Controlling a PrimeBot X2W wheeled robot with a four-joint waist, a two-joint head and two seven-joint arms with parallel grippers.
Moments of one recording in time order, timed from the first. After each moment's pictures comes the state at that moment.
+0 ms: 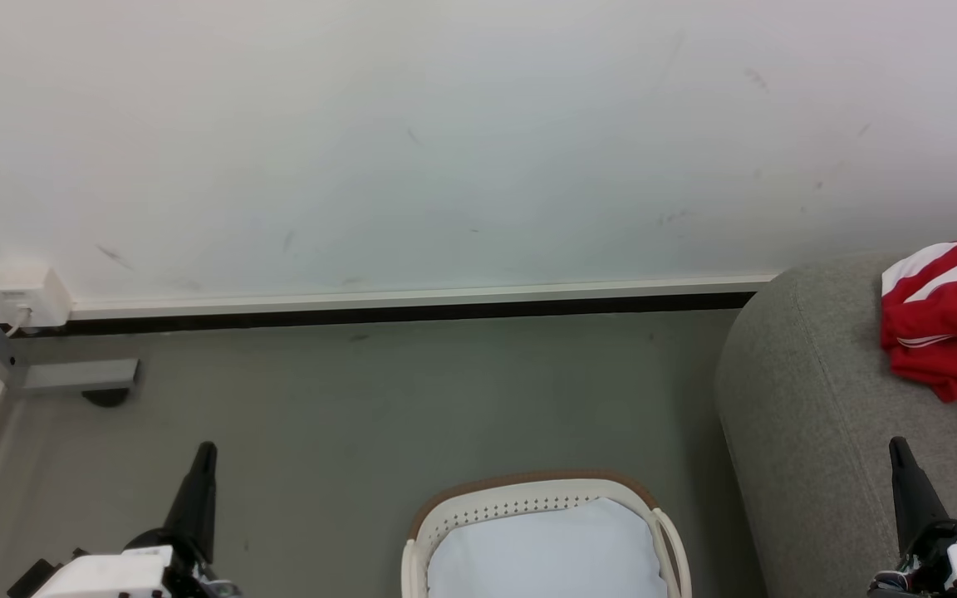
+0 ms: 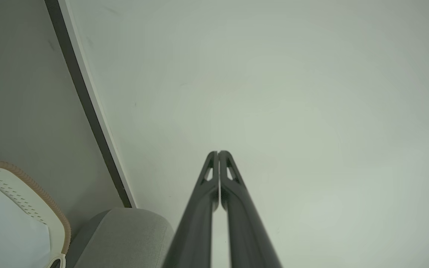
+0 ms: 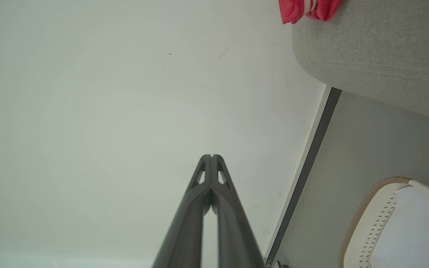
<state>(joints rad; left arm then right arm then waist) -0.11 0.05 0.12 0.25 -1.60 -0.13 0.11 -0.11 -0.05 -0.11 0.25 1.61 0.13 0.11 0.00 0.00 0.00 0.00</state>
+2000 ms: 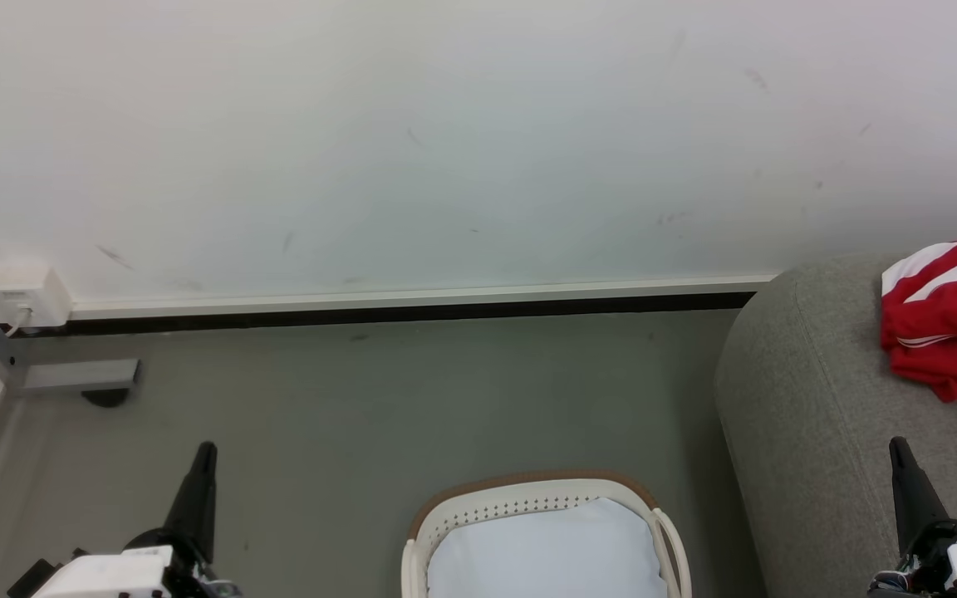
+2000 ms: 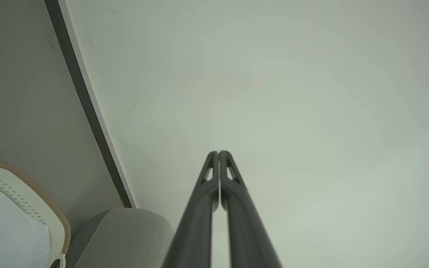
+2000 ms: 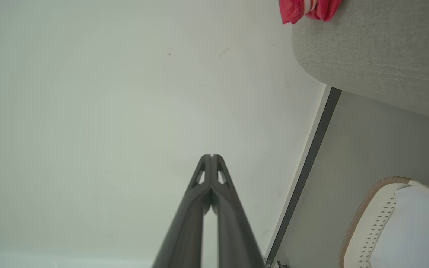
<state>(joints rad) -0.11 0.05 0.12 0.25 -1.60 -0.13 0.11 -0.11 -0.05 -0.11 0.25 1.61 0.13 0.11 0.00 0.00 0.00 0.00</state>
